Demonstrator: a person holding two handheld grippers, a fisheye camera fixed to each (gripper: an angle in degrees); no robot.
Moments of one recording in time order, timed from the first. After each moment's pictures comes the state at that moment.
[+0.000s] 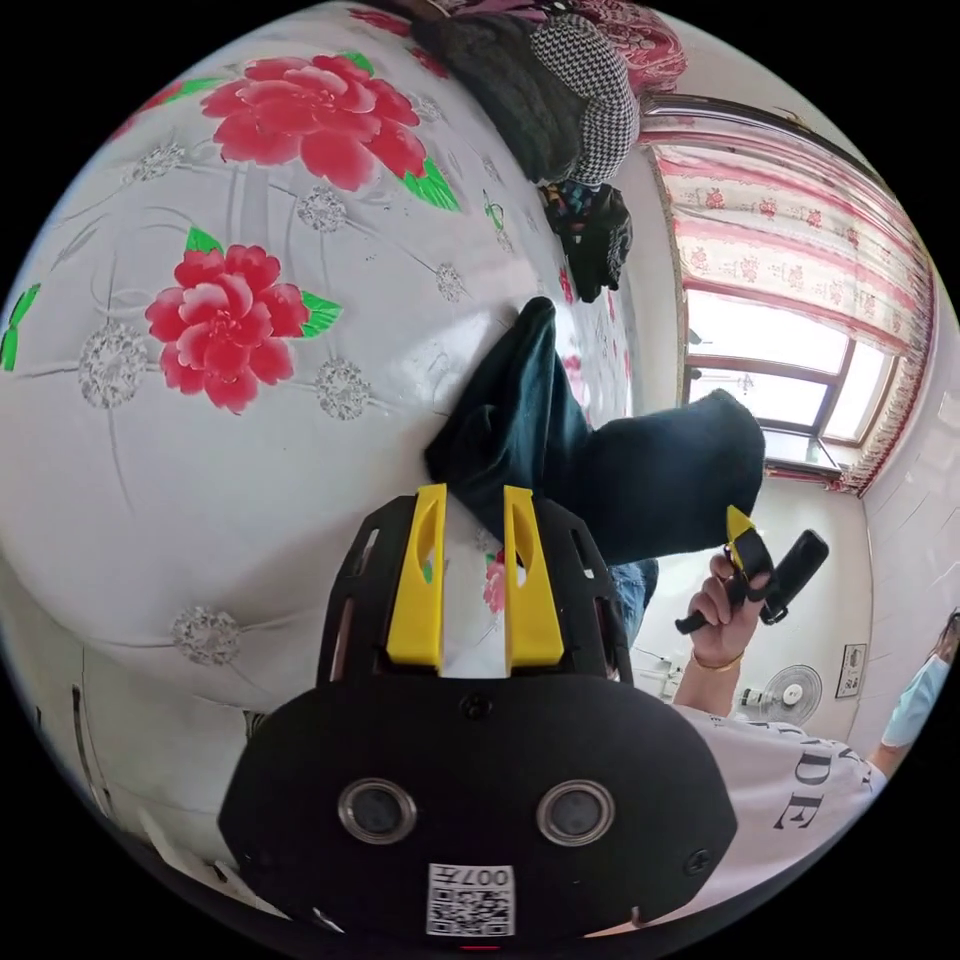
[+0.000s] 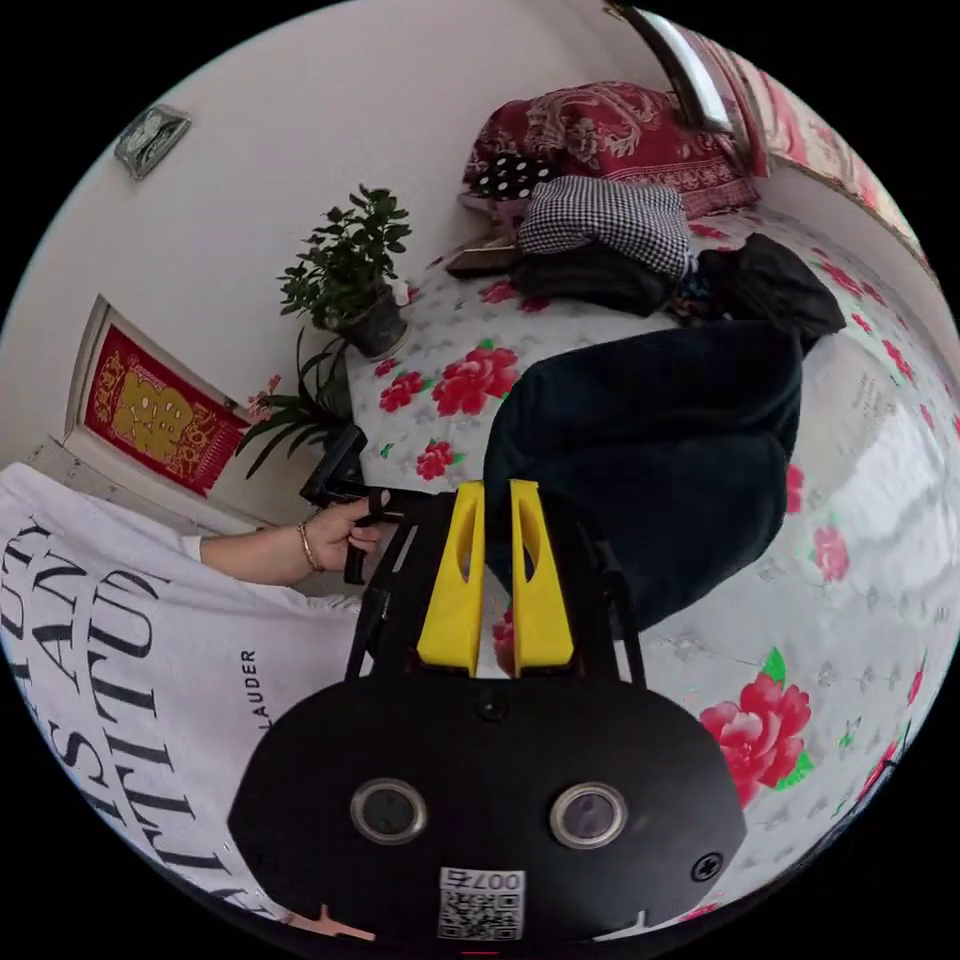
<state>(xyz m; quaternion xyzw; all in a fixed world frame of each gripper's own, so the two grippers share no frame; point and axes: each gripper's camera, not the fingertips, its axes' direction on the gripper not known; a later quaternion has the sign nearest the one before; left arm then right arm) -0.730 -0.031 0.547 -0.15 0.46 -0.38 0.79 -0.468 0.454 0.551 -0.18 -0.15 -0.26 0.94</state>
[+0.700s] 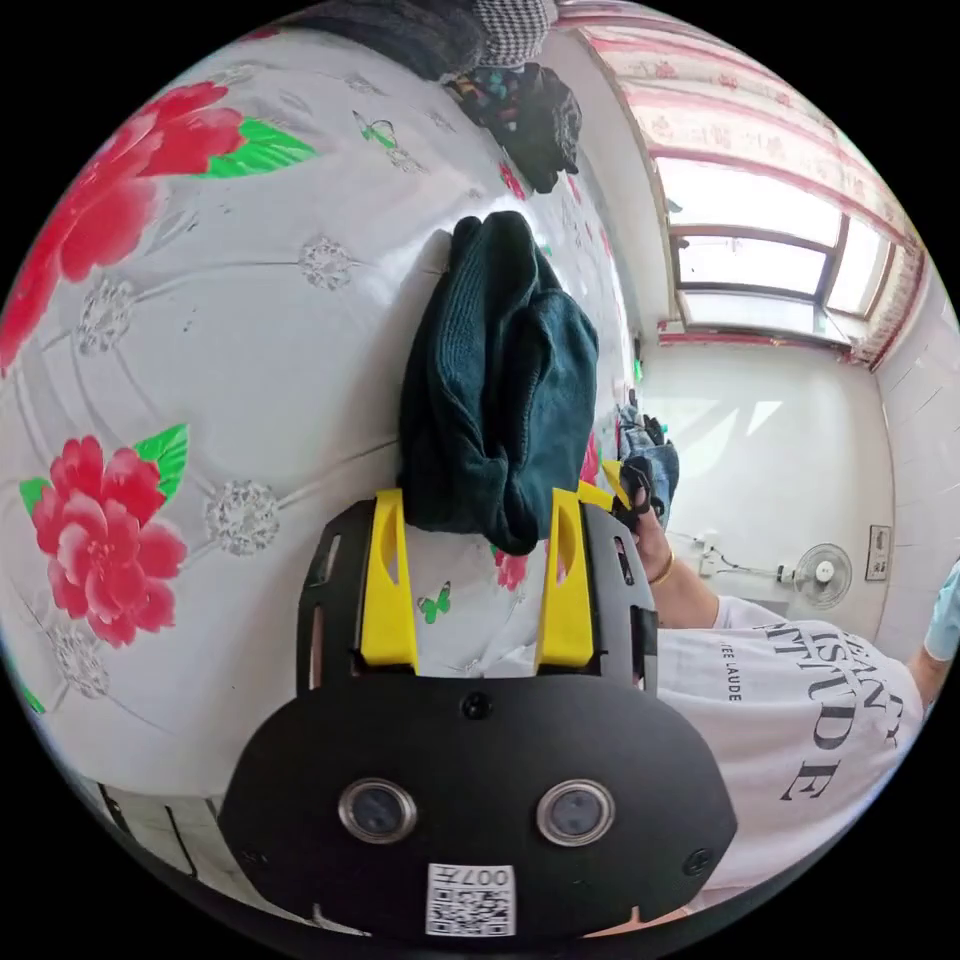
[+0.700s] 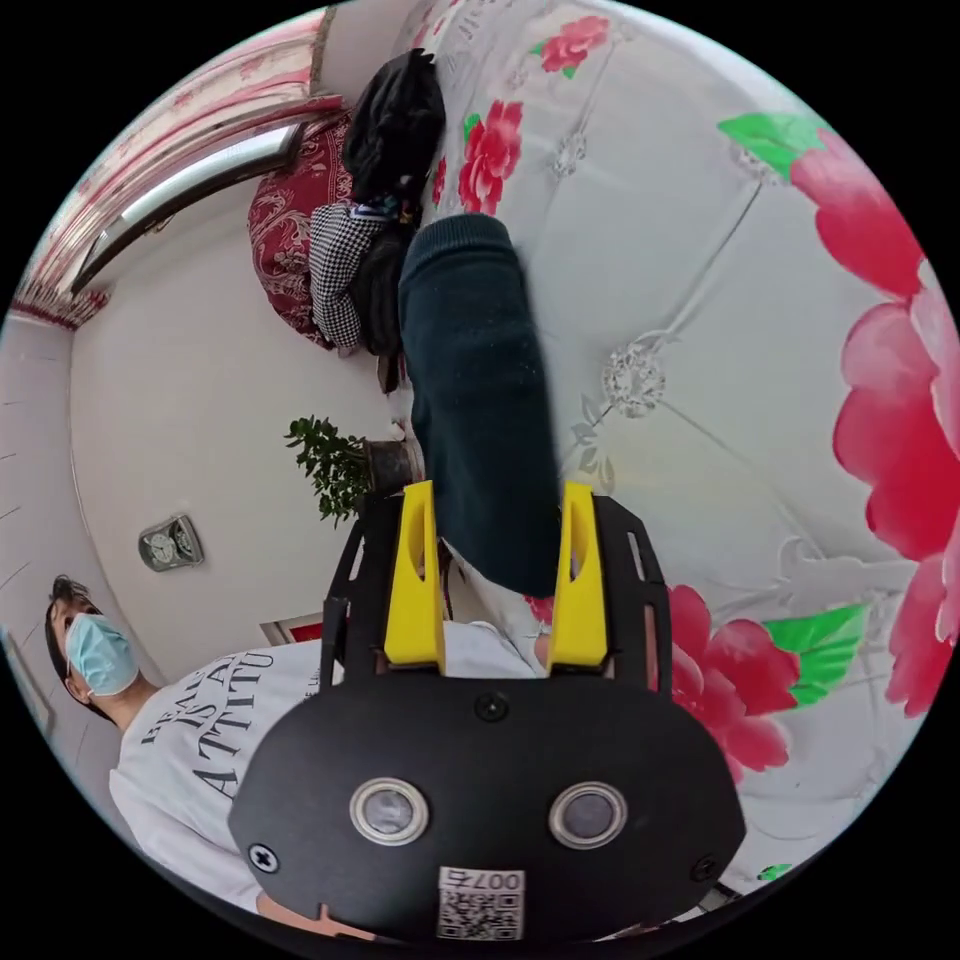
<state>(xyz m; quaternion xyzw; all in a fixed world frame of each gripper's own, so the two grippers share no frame) -0.719 -0.127 0.568 -0.25 0.49 -0.16 0.82 -0.085 0.605 0.761 -0.23 -0.36 0.24 0.87</state>
